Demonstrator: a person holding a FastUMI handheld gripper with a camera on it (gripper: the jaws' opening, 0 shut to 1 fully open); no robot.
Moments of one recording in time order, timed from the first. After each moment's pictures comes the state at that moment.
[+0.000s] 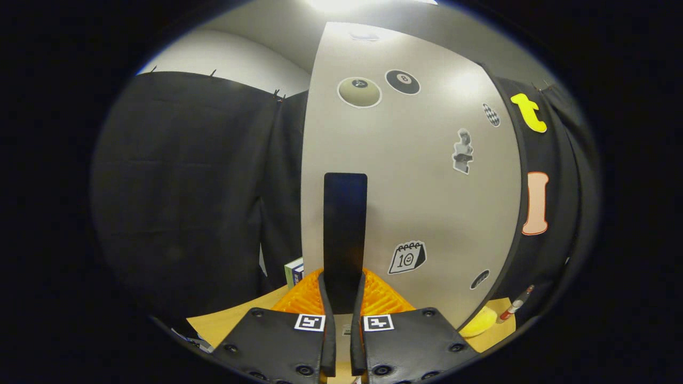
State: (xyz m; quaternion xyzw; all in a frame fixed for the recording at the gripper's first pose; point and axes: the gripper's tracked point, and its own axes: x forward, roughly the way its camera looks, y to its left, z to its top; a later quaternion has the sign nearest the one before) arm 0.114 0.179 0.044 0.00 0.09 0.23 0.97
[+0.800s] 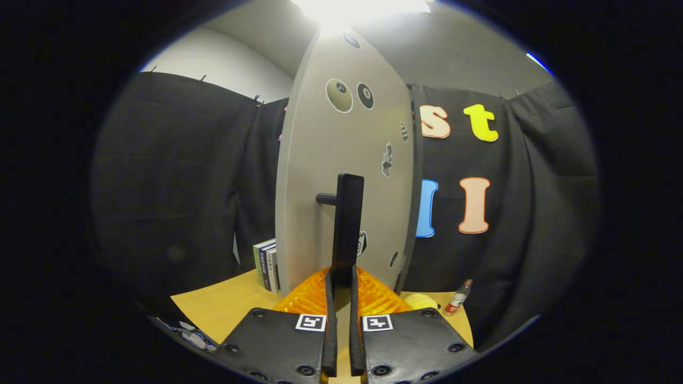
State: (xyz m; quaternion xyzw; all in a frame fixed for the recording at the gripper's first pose) arm 0.014 -0.001 0.055 -0.04 0.08 0.14 0.99
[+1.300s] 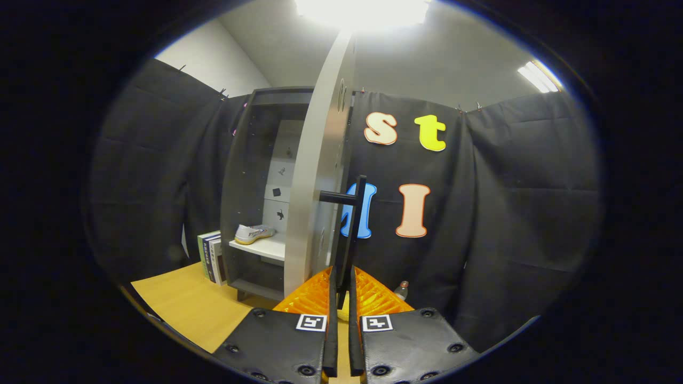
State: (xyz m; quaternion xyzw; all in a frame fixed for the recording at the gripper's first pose) arm 0.011 -0.122 0.048 -0.06 0.07 0.01 1.00
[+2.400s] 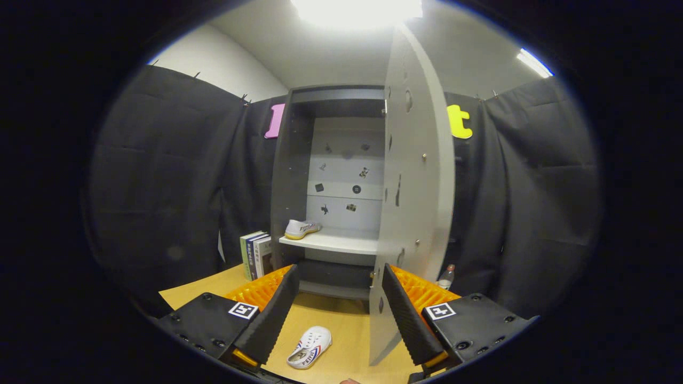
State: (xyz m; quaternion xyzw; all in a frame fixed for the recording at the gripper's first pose) arm -0.025 0.017 -0.013 -0.02 0.09 0.11 0.99
